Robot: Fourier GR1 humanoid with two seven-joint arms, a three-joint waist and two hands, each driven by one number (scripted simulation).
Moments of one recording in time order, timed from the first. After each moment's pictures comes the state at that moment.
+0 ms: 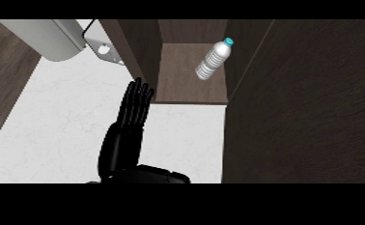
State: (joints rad) left arm -0.13 0.25 -0.64 -1.71 0.52 0.51 -0.39; right arm 0.85 -0.25 0.07 -2.40 -0.31 0.70 -0.14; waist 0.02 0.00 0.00
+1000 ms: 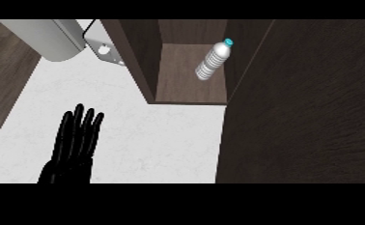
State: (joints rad) left arm 0.19 0.45 -0.53 -1.96 0.58 0.40 -0.48; right arm 0.68 -0.16 0.56 -2.48 0.01 0.53 0.16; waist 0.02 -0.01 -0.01
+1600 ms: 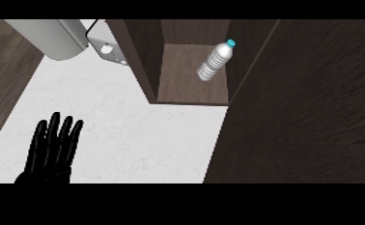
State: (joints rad) left arm 0.30 0.52 -0.44 -1.99 0.65 0.32 -0.52; right arm 0.34 -0.10 0.68 -2.46 0.08 0.50 0.37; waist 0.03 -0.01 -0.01
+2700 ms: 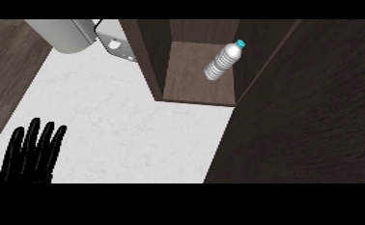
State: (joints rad) left arm 0.37 0.59 -0.36 -2.02 0.71 0.18 -0.55; right arm 0.08 -0.19 0.73 -2.45 0.09 0.50 0.47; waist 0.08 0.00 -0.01
